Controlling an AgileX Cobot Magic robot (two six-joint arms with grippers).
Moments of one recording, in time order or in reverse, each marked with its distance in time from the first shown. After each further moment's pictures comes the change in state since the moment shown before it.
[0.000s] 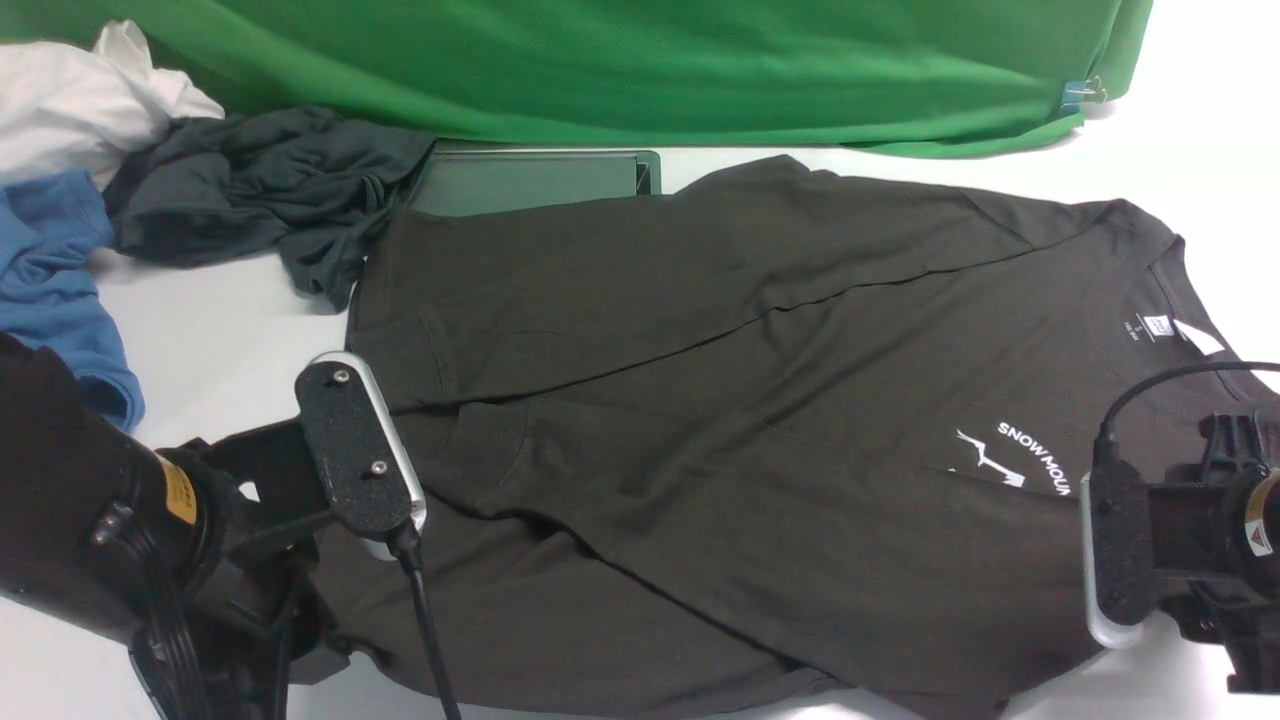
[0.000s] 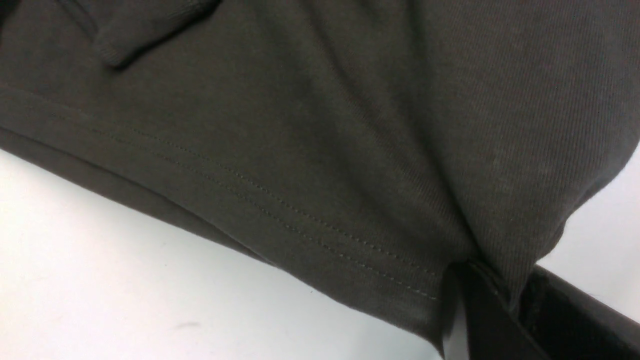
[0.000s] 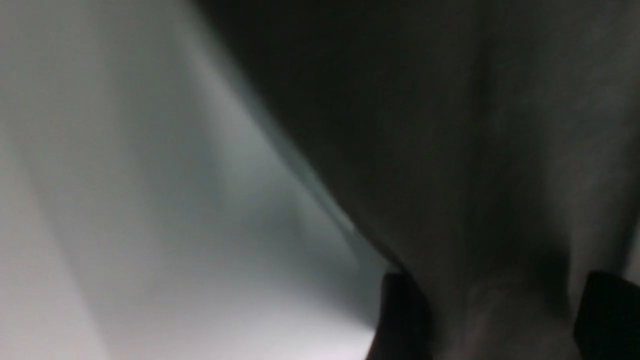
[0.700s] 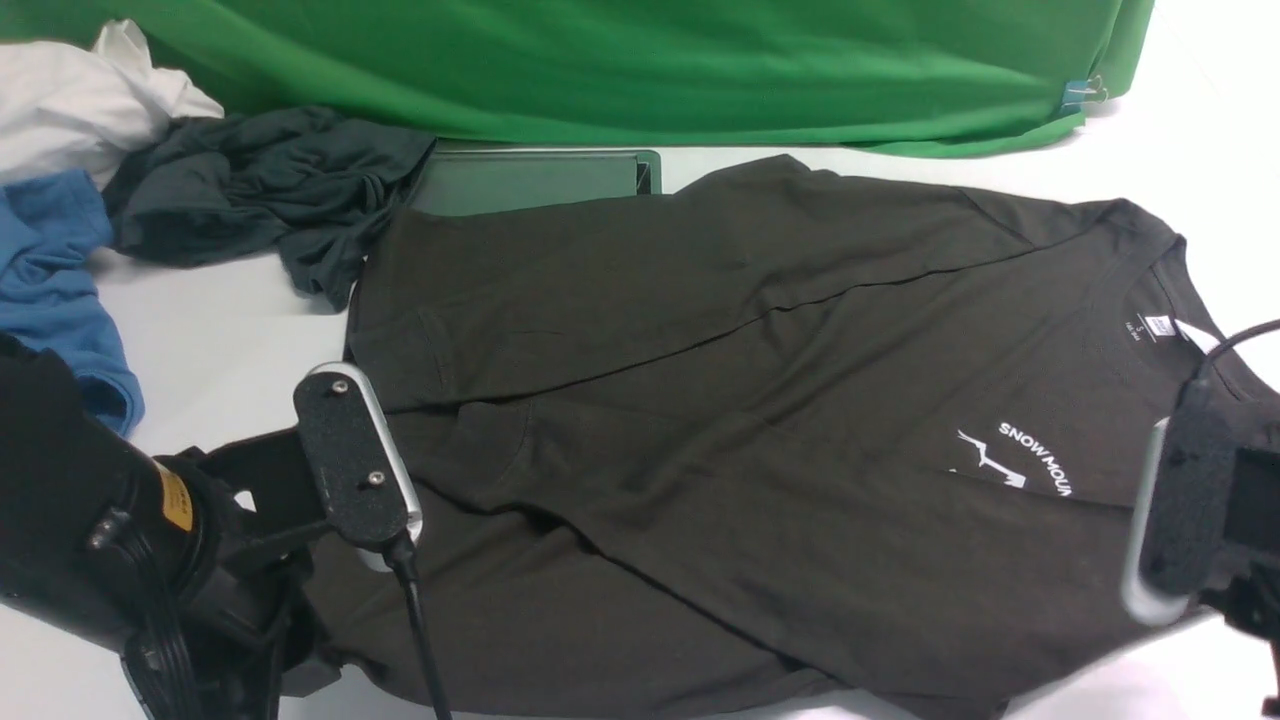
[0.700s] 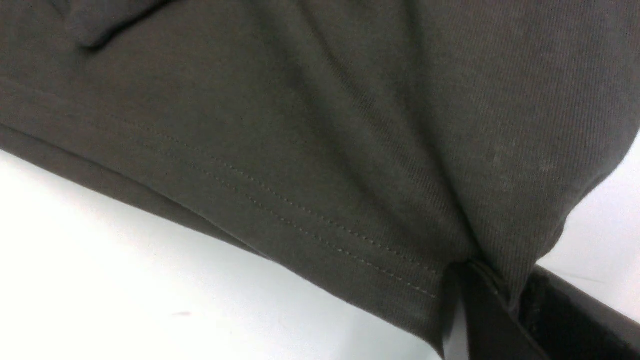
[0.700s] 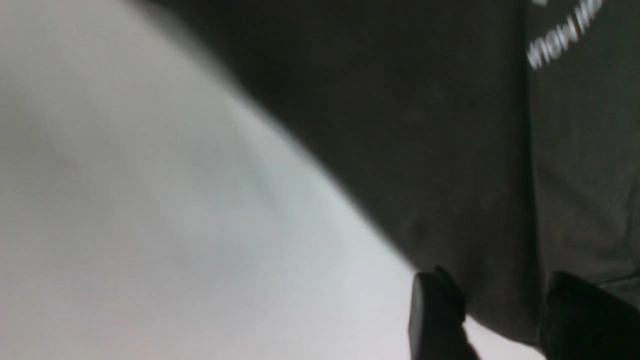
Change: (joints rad) right arm 0.075 -0.336 -0.038 0.208 0.328 0.137; left arm 0.000 0.000 0.000 0.005 0.026 0.001
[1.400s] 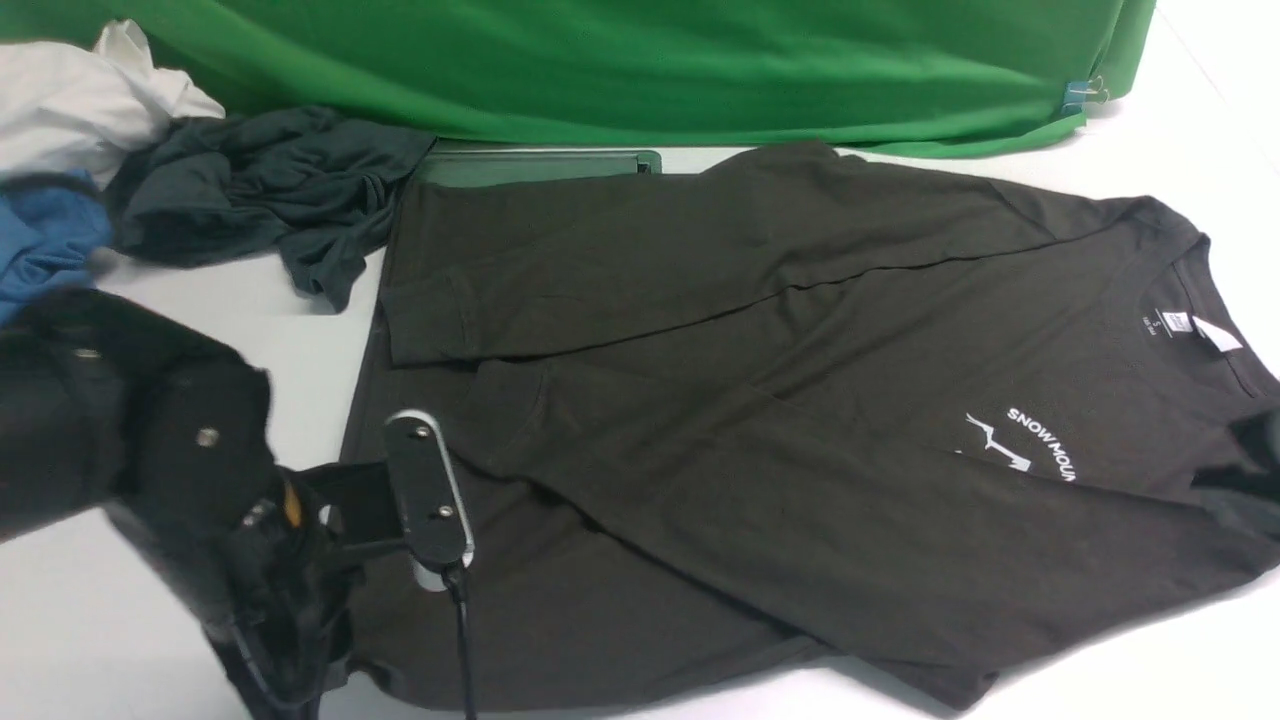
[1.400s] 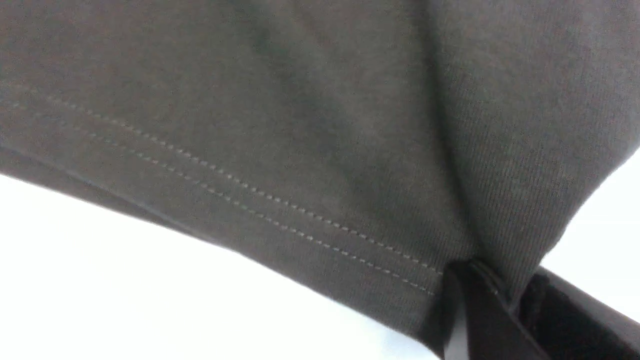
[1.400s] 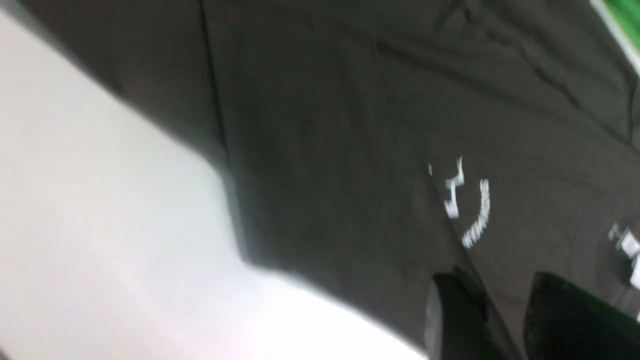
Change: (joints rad) right arm 0.544 -0.320 -0.328 -0.034 0.400 0.653; left arm 0.000 0.238 0.000 0.098 -0.060 0.037
